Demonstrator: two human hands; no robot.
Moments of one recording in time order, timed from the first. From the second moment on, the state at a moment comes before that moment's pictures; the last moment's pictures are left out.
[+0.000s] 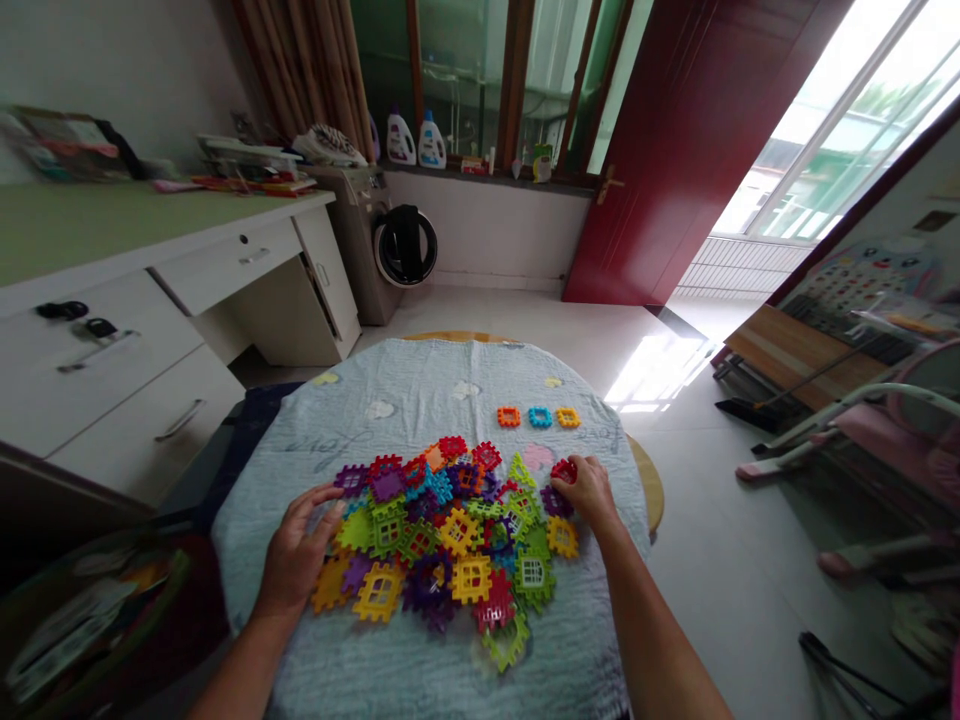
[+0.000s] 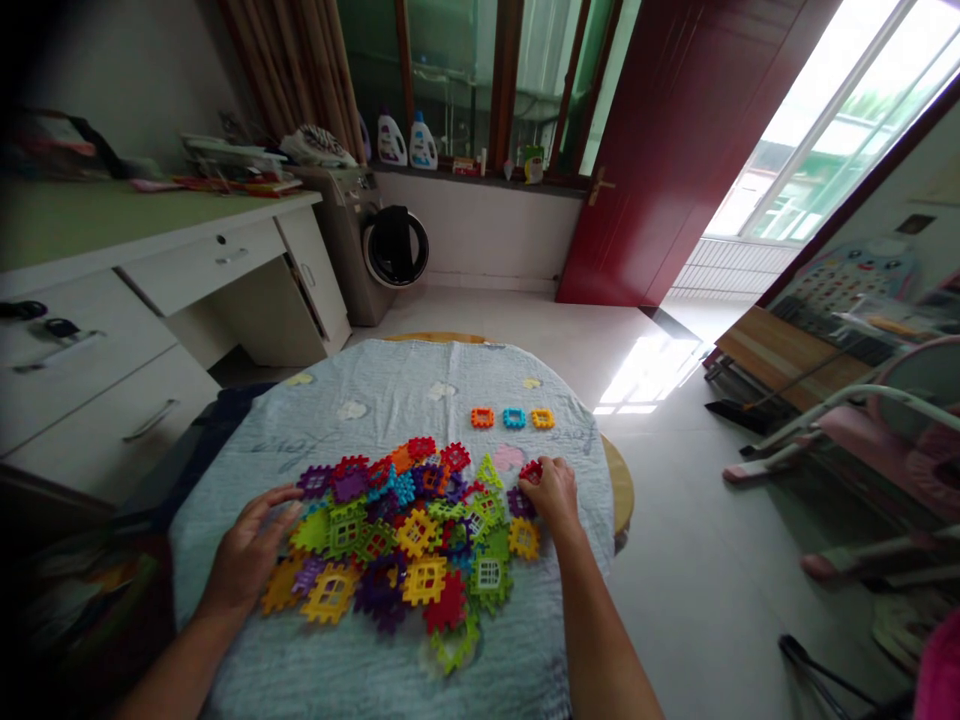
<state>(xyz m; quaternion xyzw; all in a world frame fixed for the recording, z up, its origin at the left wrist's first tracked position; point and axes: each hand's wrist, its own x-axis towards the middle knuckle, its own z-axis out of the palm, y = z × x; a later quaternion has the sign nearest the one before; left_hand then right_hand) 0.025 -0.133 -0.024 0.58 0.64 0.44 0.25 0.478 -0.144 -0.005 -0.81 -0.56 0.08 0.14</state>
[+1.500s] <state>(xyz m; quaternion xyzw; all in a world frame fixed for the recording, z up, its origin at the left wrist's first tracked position) 0.028 -0.136 -0.024 0.60 0.65 0.43 0.20 0.393 -0.036 0.041 -0.67 -0.73 0.08 0.09</state>
